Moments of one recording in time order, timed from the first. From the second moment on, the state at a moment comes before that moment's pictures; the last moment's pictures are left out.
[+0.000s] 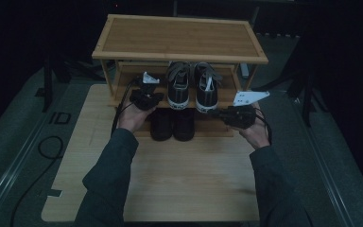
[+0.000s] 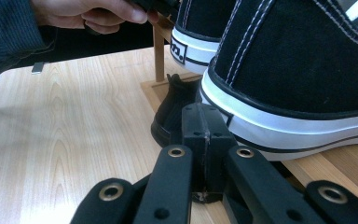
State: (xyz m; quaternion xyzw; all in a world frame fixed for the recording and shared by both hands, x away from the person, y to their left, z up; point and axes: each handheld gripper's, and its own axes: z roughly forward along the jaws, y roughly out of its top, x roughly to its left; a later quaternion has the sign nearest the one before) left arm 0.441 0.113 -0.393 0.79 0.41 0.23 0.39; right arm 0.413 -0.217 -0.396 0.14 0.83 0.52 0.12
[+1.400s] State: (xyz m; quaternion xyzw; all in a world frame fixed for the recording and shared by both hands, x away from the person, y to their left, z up) left arm 0.442 0.114 -0.392 0.80 0.40 0.22 0.40; right arm 0.422 -0.216 -0.396 0.15 0.83 0.52 0.13
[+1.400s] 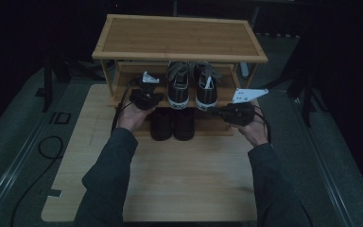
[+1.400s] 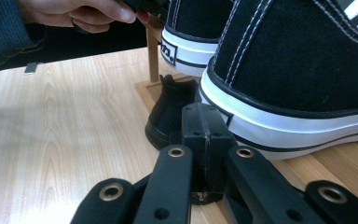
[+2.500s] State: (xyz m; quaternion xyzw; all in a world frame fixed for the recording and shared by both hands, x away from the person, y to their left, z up) left arm 0.440 0.104 -0.394 0.79 0.41 0.22 0.41; right arm 0.431 -0.216 -0.400 0.16 0.83 0.51 0.13
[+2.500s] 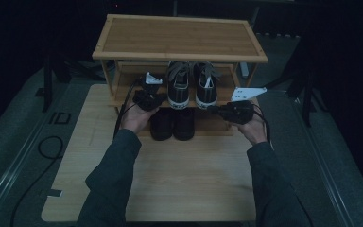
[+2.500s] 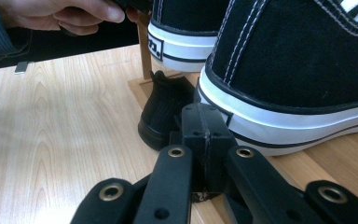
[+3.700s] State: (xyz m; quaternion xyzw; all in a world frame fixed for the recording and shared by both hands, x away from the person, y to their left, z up) left arm 0.429 0.101 -0.388 0.79 0.40 0.24 0.39; right arm 0.425 -0.242 -0.414 0.20 0.82 0.52 0.14
